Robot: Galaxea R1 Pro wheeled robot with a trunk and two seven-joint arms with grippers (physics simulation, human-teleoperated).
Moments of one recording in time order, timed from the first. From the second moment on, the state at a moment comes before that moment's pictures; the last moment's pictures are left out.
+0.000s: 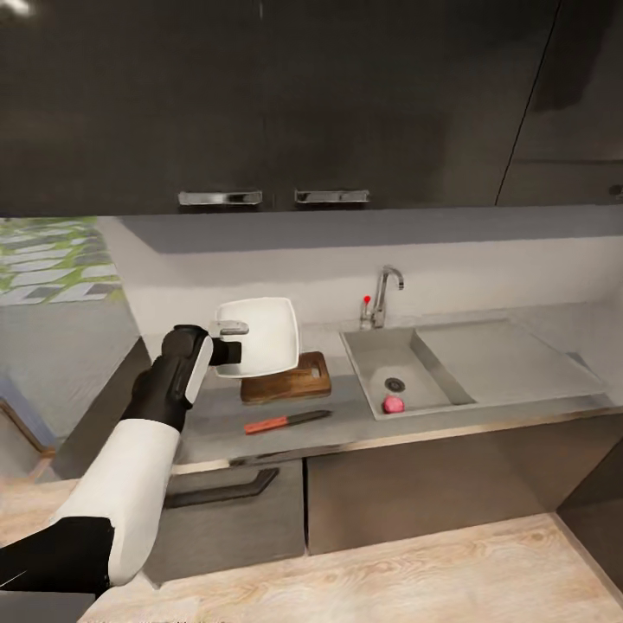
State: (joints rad) left arm -1.02 -0.07 0.02 -0.99 0.00 1.00 0.05; right arm -0.04 0.02 0.08 -0.02 -0.04 -0.09 0.02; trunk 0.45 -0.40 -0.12
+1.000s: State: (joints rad) left arm -1.02 -0.04 0.02 -0.90 0.00 0.99 0.04; right arm -0.04 0.02 0.08 -0.02 -0.04 -0.09 0.02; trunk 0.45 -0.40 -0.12
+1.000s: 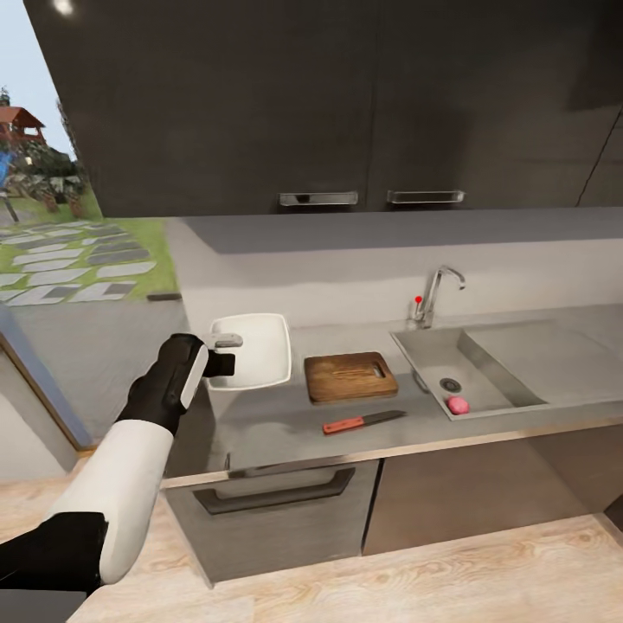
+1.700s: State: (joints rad) left arm -1.02 -0.04 0.02 -0.83 0.00 0.99 0.04; right arm -0.04 0.01 0.08 -0.02 -0.04 -0.09 0.03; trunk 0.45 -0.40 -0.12
